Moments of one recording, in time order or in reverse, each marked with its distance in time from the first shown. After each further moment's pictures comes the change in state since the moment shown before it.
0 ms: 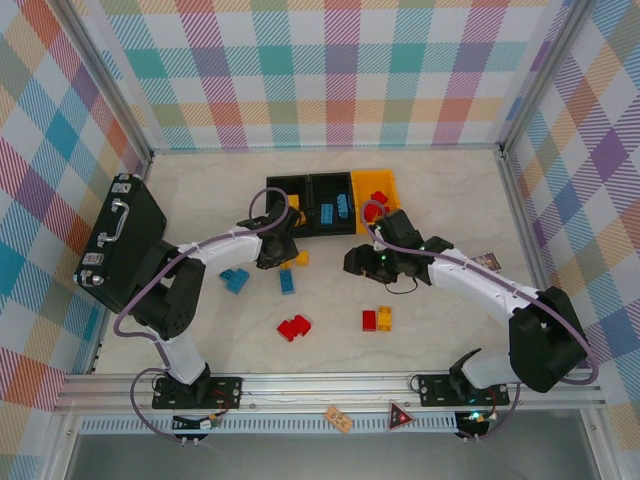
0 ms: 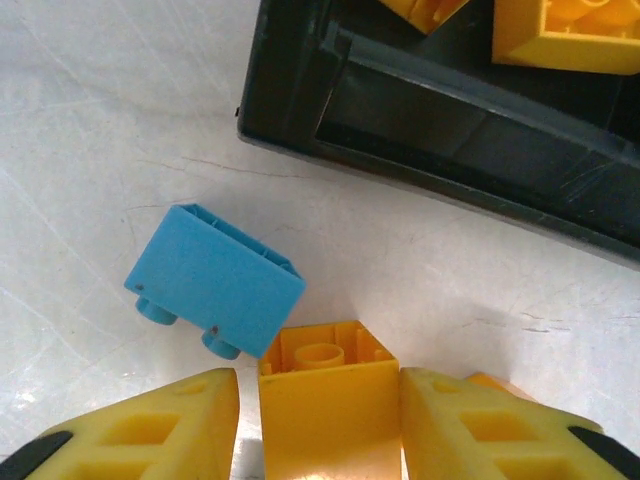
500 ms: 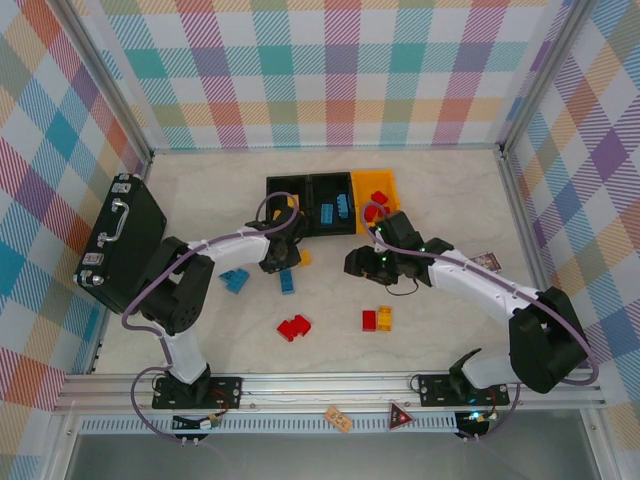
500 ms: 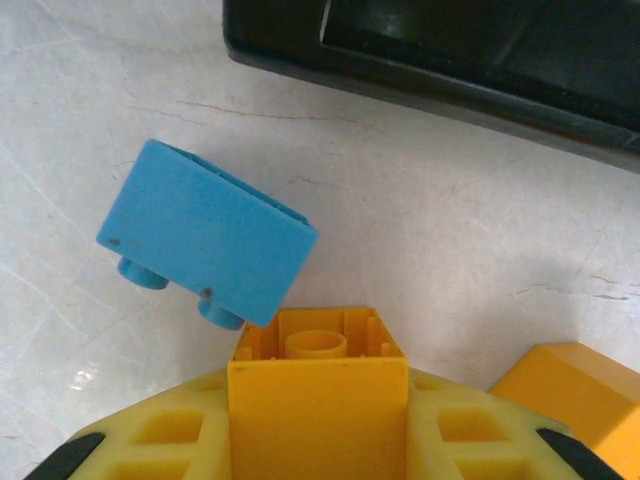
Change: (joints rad) left arm -0.032 0.044 0.027 -0.068 -0.030 0.027; right arm 0.000 -0.005 -0.015 0.004 0.001 0.001
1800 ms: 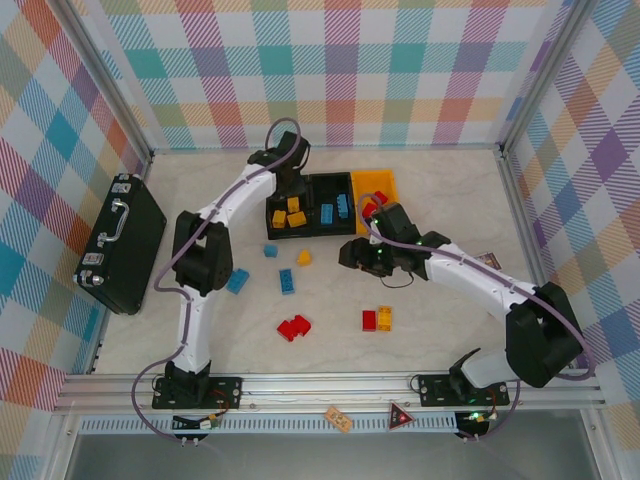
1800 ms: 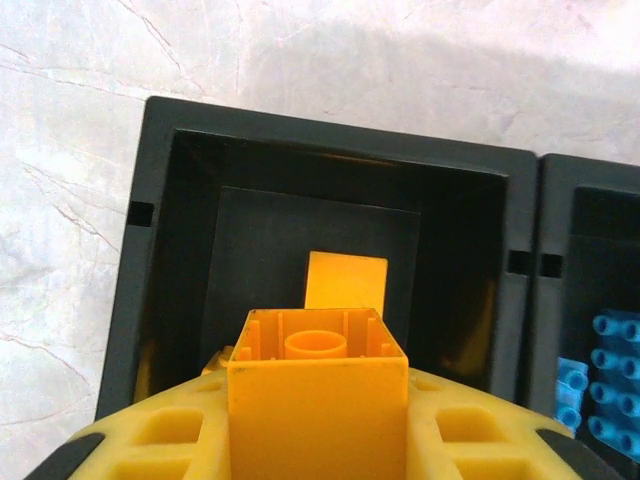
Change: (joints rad) left arm 0.151 0.410 0.893 -0.310 -0.045 0.289; right arm 0.006 0.039 0.068 0.018 -0.009 -0.005
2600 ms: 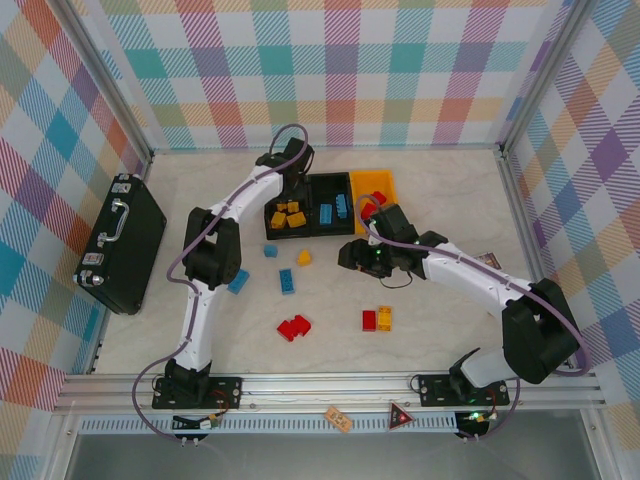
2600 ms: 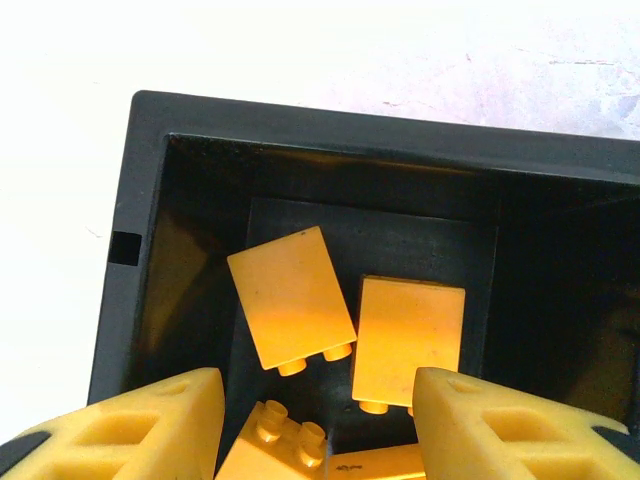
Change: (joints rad) left arm -0.003 0.097 0.060 -0.034 -0.094 0.035; right arm 0.000 0.019 0.000 0.001 -0.007 0.003
